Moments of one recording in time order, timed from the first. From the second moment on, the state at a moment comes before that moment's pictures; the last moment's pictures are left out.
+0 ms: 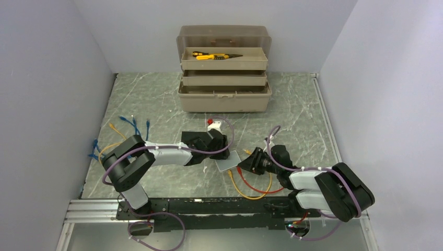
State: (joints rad) left arm -0.94 1.67 0.80 0.12 -0.14 -0.74; right arm 0.48 1.25 0.07 0.63 -0.45 0.97
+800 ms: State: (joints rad) left arm -0.96 1.66 0.79 0.13 -0.18 -0.76; right arm 0.49 1.44 0.07 0.83 -0.51 1.03
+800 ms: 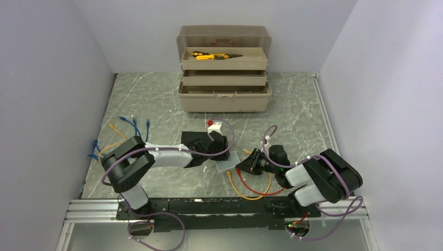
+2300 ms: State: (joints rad) left arm -0.97 1.66 0.78 0.15 -0.20 -0.77; right arm 0.49 1.40 0.10 0.72 -0.55 0.86
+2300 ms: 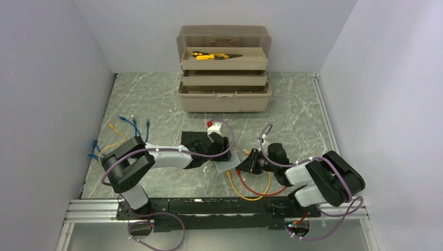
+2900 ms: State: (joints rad) left arm -1.13 1.54 0.88 -0.14 -0.29 -0.64; right arm 0.49 1.41 0.10 0.72 -0.54 0.89
